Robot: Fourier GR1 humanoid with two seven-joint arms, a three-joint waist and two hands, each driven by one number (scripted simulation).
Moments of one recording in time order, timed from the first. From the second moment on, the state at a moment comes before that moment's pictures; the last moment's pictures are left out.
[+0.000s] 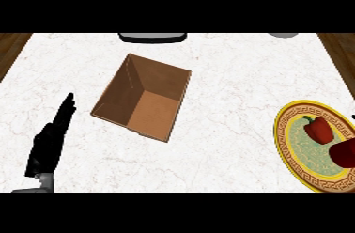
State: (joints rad) left arm 0.01 0.25 -0.01 -1.56 -0.13 0.11 0.10; right arm 0.04 -0.70 -0.16 -1.46 0.50 0.47 0.26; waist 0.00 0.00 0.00
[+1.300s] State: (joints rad) left arm 0.00 0.20 0.07 -1.53 -0.18 0.04 0.07; right arm 0.00 -0.59 -0.21 -1.31 0.78 0.33 0.07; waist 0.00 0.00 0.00
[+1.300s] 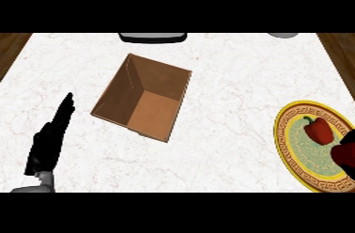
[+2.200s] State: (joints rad) left arm -0.01 0.19 0.04 -1.56 -0.20 0.02 0.09; right arm -0.56 -0.43 0.12 -1.03 1.01 0.12 -0.30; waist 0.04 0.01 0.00
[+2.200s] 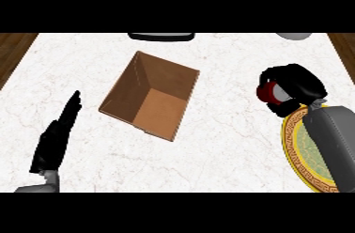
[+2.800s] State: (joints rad) left arm 0.01 0.18 0.05 -1.57 -0.20 0.04 0.10; right arm -0.71 -0.32 -0.03 -1.12 0.69 0.33 -0.47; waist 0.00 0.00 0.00
